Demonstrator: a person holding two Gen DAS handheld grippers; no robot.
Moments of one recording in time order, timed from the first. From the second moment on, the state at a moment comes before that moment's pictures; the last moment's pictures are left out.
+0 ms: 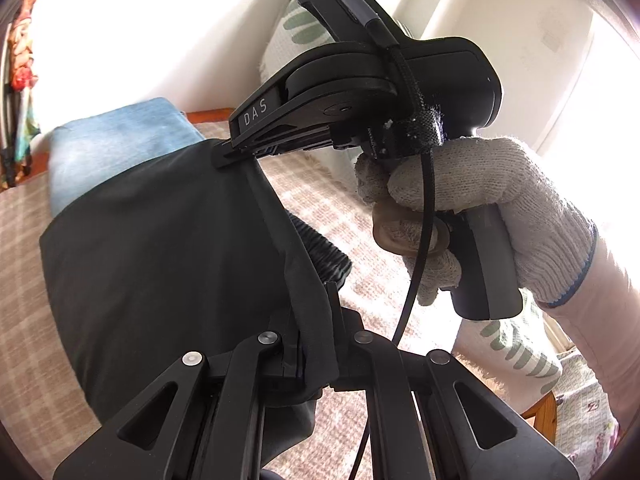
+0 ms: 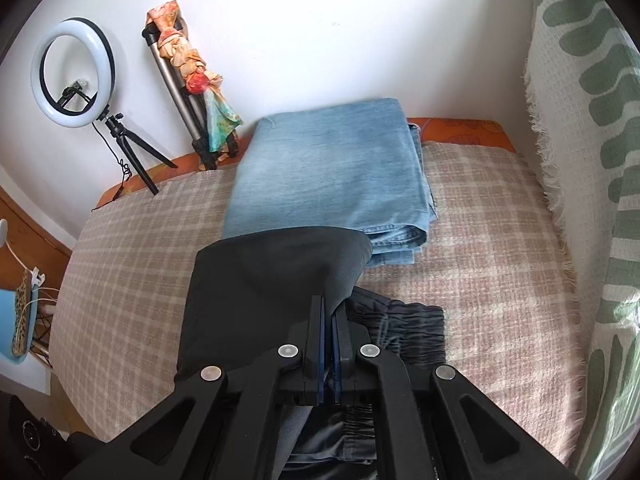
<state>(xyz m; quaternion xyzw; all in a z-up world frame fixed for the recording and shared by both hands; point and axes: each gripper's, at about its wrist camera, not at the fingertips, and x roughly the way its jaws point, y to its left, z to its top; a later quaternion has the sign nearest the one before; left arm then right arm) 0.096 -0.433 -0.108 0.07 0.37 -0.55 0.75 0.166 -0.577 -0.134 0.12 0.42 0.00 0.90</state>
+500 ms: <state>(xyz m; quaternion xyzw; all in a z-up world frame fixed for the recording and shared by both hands) 0.073 -0.395 -0.103 0.15 0.36 -0.55 0.74 0.154 -0.631 -0.181 0.16 0.43 0.05 0.89</state>
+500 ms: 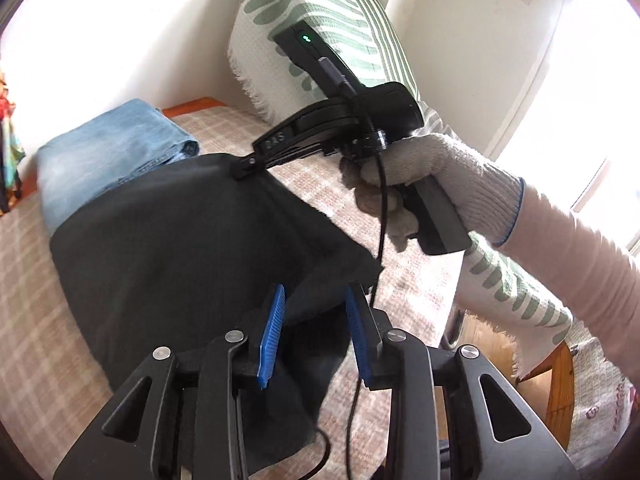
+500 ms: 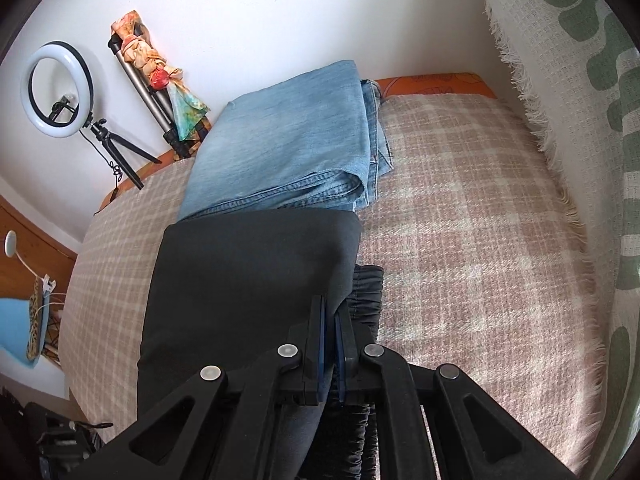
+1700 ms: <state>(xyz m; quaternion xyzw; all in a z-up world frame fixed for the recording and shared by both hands) 0.159 -0.321 -0.139 0.11 0.43 -0.44 0.78 0.134 -0.657 -0.178 0.21 0.39 0.06 0.89</state>
